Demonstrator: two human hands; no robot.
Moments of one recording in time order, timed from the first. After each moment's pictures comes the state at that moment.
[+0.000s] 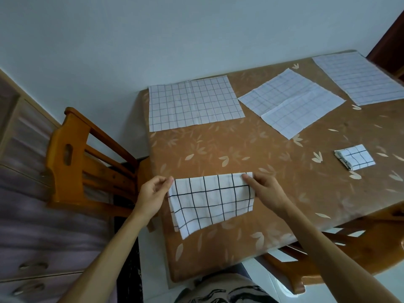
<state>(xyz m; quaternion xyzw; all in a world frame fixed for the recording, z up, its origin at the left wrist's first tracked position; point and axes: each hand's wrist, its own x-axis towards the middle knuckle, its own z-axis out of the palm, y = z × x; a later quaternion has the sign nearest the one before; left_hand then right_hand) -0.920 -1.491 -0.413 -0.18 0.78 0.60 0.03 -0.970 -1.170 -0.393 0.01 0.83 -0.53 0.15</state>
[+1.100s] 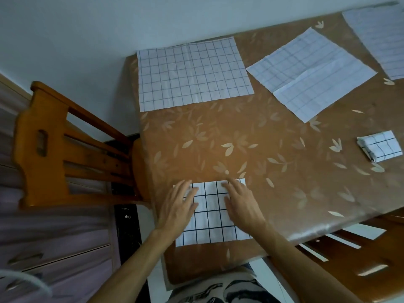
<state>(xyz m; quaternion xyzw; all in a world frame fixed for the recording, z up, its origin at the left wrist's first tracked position) -0.924 -1.451 -0.526 0.11 0.98 0.13 0.00 -0.961 -1.221 -0.506 -0.19 0.95 -0.23 0.09</state>
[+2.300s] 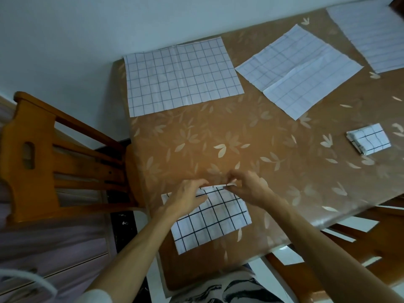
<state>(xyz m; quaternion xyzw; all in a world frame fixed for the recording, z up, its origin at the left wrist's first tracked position) -0.994 -1.418 -0.486 0.07 0.92 0.32 0.21 -1.027 -1.193 -0.462 -0.15 0.90 -0.36 0.22</state>
